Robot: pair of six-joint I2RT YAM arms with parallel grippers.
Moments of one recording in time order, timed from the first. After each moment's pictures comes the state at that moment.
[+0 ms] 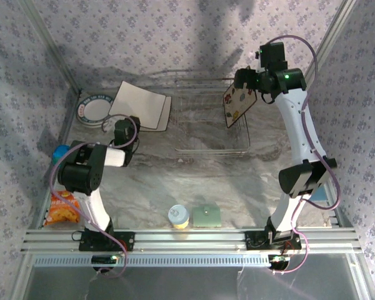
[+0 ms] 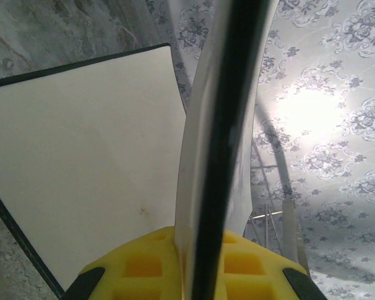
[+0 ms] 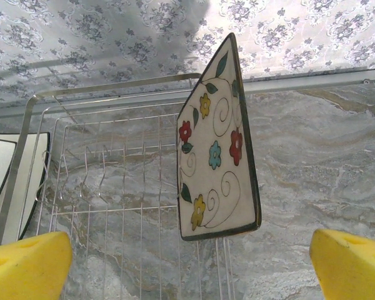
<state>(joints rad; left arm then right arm) -0.23 1.87 0.78 0.84 -0.17 -1.31 0.19 1.81 2.16 -1.07 0.08 0.23</state>
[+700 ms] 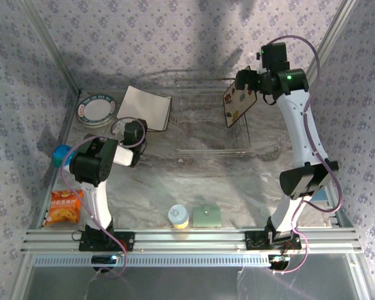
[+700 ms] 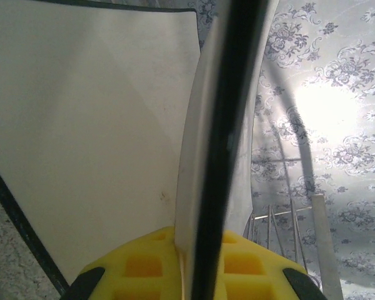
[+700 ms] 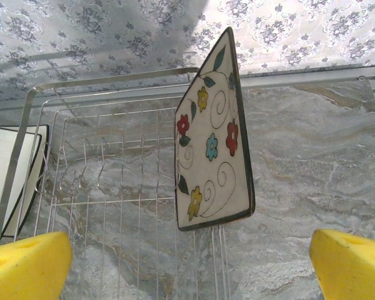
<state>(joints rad) -0.28 2.01 0.84 0.90 -0.24 -1.36 0.19 1.78 2.16 -1.10 0.08 0.21</state>
